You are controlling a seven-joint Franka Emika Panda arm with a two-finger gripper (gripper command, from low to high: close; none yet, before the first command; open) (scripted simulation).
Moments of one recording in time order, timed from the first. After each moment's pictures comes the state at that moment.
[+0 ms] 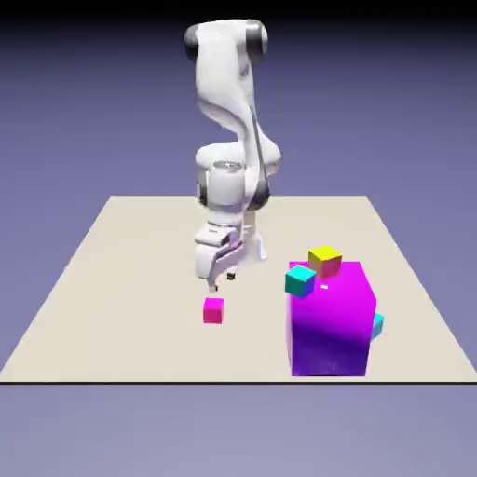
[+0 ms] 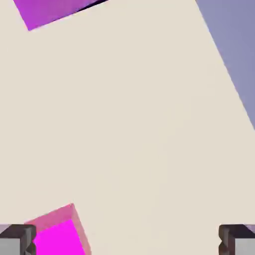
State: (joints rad) arm 0.32 -0.14 -0.55 -2.92 -0.53 2.88 -0.22
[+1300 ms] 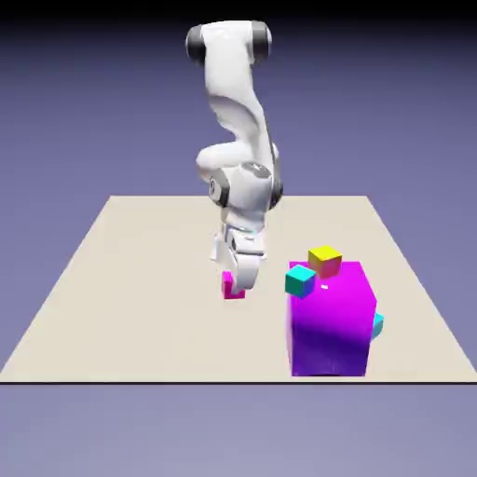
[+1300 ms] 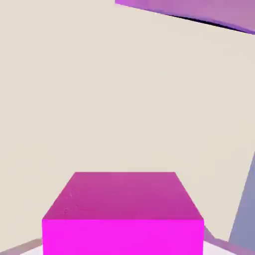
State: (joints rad) arm 0.53 -0.19 -0.46 -2.65 -0.52 2.55 -0.62
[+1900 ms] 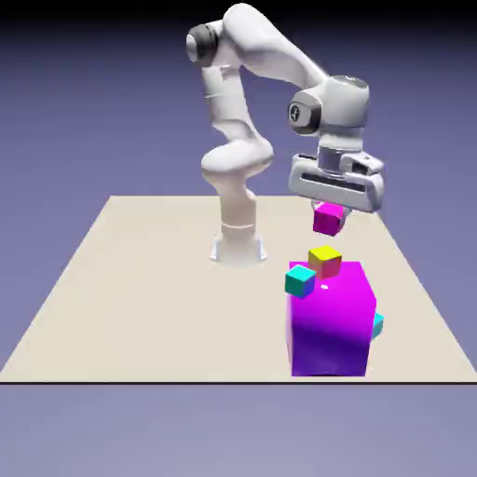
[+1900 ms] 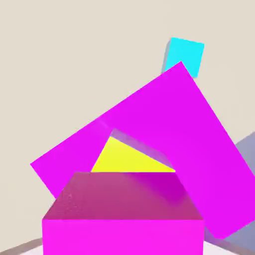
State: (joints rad) arm 0.82 -0.23 -0.36 -2.42 -0.24 2.24 -1.15
